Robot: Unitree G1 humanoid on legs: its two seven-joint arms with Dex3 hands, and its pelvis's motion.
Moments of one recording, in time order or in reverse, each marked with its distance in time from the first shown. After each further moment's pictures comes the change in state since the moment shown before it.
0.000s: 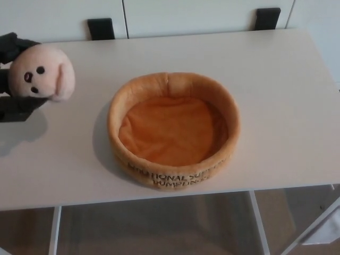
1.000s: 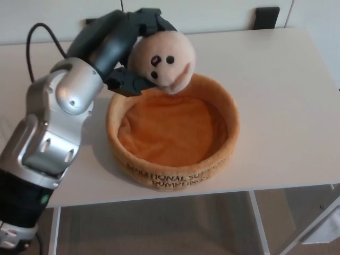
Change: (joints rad) left_arm -0.306 -0.085 -0.518 -0.069 0.177 0.188 -0.025; right_arm -0.021 -0.002 0.013 -0.020 0.001 -0.002 0.001
